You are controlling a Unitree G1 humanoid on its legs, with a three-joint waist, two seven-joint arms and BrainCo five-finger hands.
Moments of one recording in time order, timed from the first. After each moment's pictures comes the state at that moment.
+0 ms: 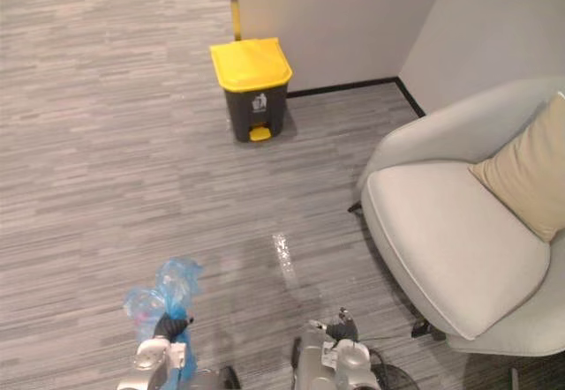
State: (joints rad) left arm -0.01 0.08 0.04 0.89 -0.04 -0.12 0.10; right arm -0.06 -0.04 -0.17 0.98 0.00 -0.07 -0.14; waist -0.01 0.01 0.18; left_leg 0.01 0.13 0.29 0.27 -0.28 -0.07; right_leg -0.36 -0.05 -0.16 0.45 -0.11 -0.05
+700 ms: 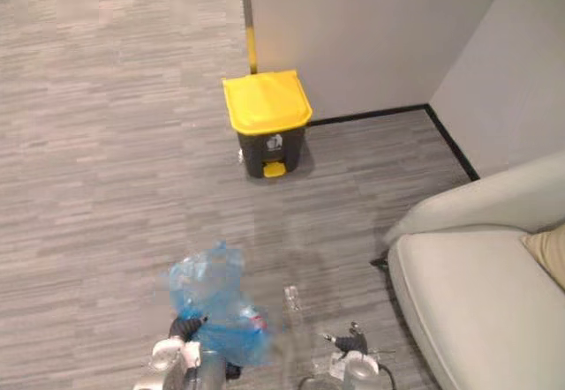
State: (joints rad) left arm 0.01 0.02 0.04 0.88 -0.04 -0.11 0.08; right arm -0.01 -0.01 -0.27 1.00 -0.02 -0.06 -0.15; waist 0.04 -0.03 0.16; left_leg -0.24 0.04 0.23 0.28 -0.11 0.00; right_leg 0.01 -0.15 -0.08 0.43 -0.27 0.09
